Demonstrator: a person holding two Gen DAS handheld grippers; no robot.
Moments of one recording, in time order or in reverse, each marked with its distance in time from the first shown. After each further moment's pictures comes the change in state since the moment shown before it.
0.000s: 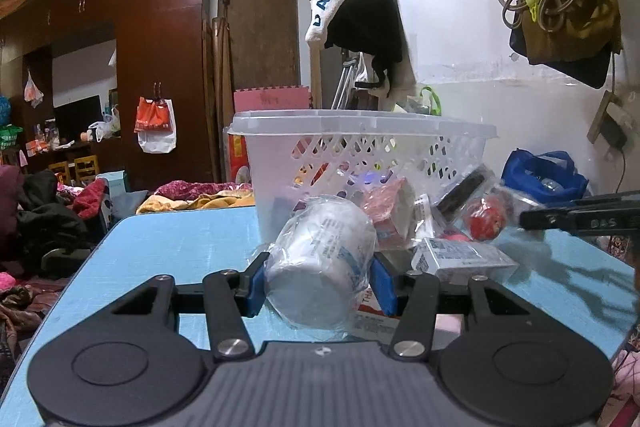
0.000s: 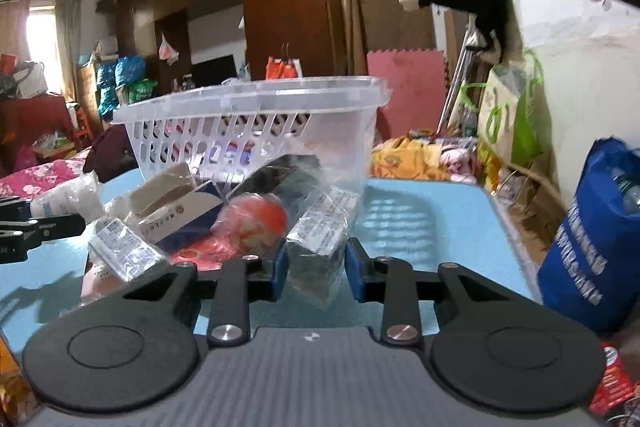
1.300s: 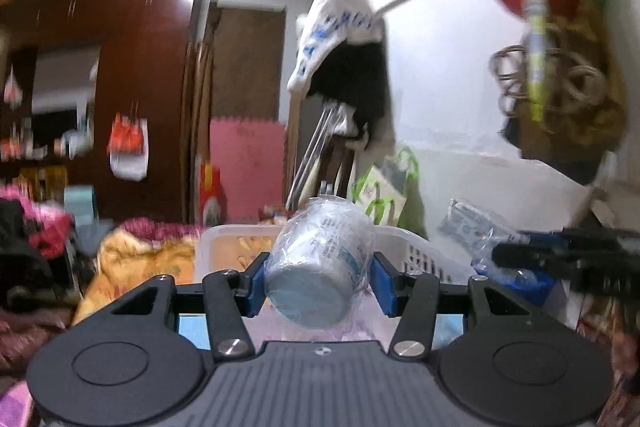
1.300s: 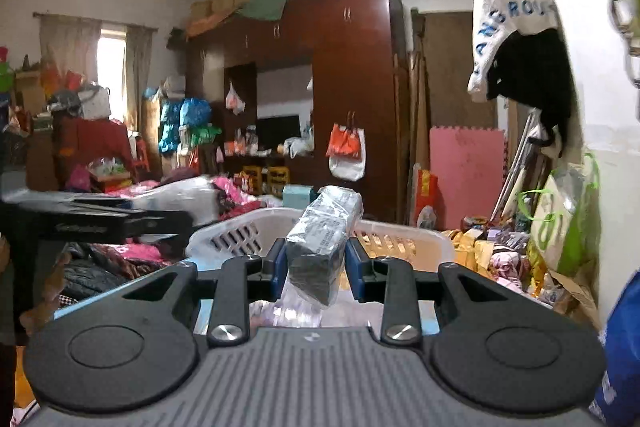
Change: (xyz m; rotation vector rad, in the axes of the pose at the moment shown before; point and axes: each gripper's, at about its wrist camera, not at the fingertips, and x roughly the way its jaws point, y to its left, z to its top) left arm 0.039 0.021 0.131 -0.113 -0.059 -0.108; right arm -0.001 0.030 0.112 -0.126 -0.159 0.185
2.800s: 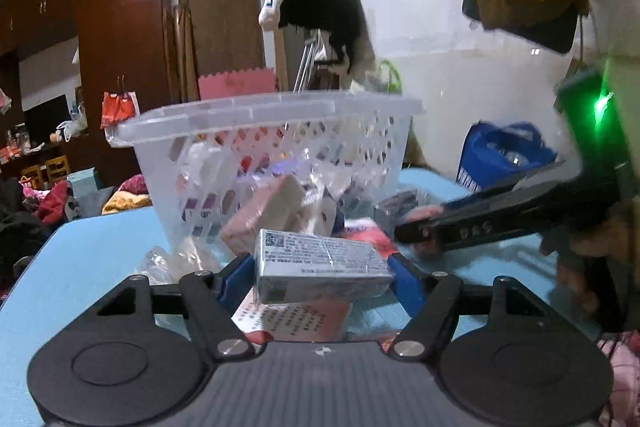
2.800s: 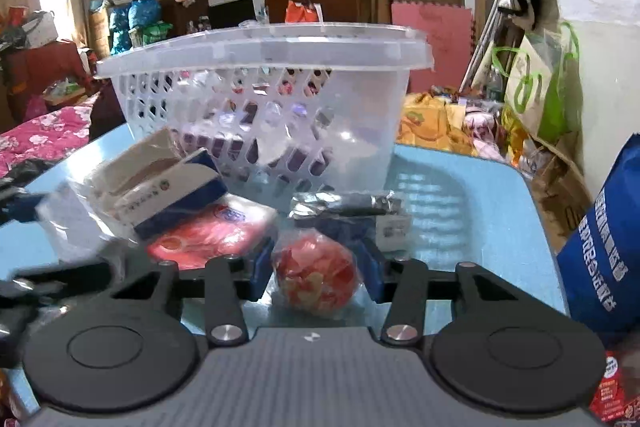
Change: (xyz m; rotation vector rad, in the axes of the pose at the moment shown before) left arm -0.025 -0.077 -0.128 0.164 0.129 0.041; right arm 0.035 -0.025 -0.107 0.095 0.361 -0.109
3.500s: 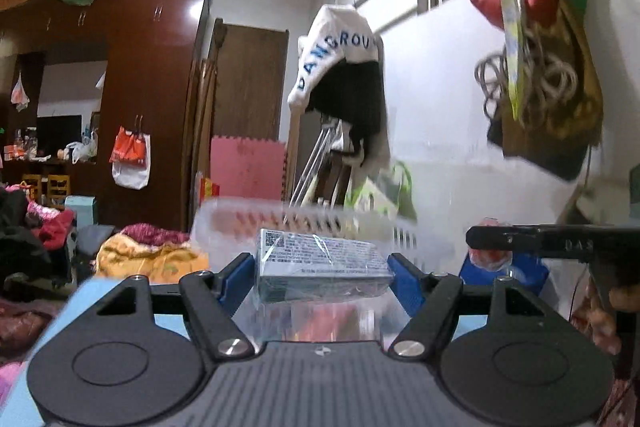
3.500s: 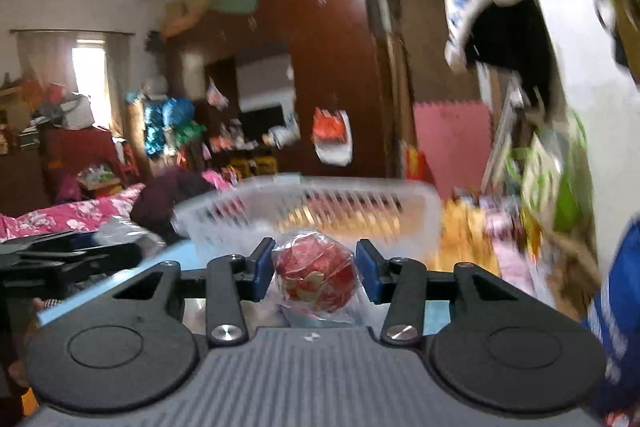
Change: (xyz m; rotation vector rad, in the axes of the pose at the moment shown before) left arm -0.027 0.071 0.059 -0.162 -0.246 -0.035; right arm -0.091 0.024 0.052 -0.023 -0.357 0.090
